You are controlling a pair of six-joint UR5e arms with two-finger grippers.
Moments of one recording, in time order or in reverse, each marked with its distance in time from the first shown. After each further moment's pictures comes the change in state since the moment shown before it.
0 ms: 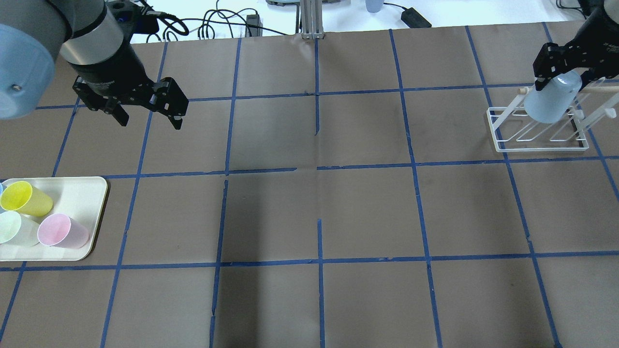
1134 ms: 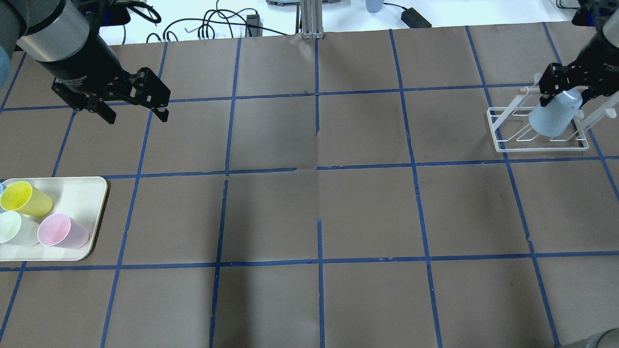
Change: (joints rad) left arm 0.100 0.033 -0.011 -0.004 -0.097 0.057; right arm -0.060 0.114 0.047 -0.112 0.009 -0.056
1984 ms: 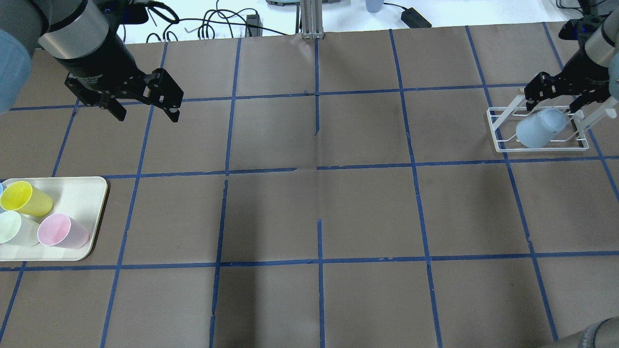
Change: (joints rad) left arm -0.058 -0.016 0.024 0.005 0.037 -0.006; right arm 0.002 0.022 0.036 -0.093 0.004 0.002
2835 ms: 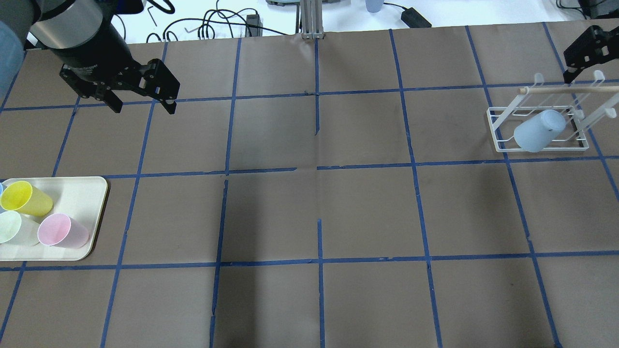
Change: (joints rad) left arm 0.006 -0.007 0.026 -0.007 -0.003 0.003; right arm 0.009 -0.225 -0.169 0.433 0.001 0.011
